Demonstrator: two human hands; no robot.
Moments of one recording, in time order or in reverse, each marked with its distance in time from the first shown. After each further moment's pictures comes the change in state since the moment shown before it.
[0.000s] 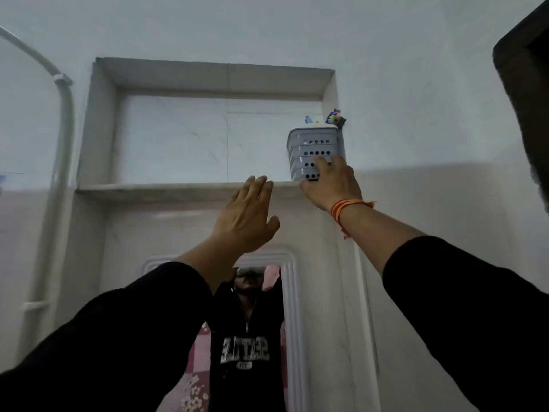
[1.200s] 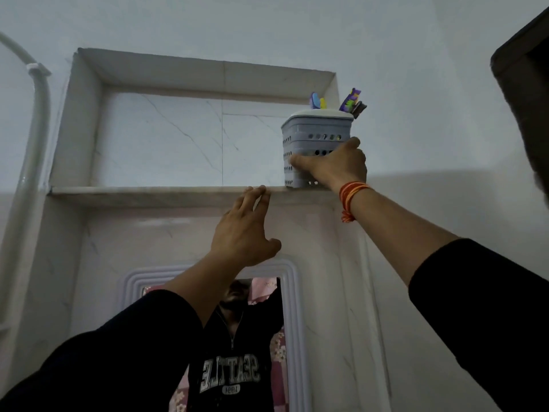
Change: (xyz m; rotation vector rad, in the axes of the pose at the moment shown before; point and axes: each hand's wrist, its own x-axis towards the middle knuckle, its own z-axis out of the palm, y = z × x) left_hand 0.001 -0.011 0.027 -0.133 -0.005 -0.063; right_hand 0.017 -0.028 -0.020 0.402 0.175 0.270
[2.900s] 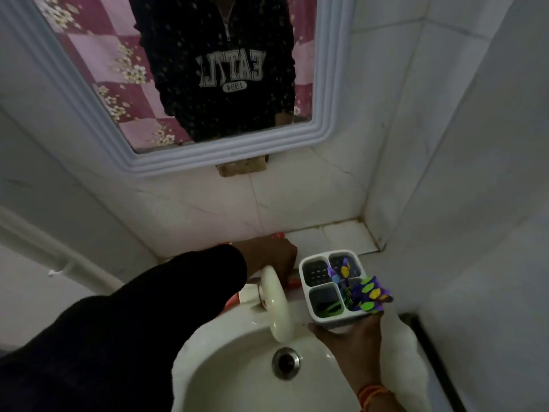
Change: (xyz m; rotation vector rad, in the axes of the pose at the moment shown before) left_hand -0.528 0.043 0.328 -0.255 -1.868 0.230; right_hand -0.706 0.358 -0.051 -0.164 -0.466 0.900
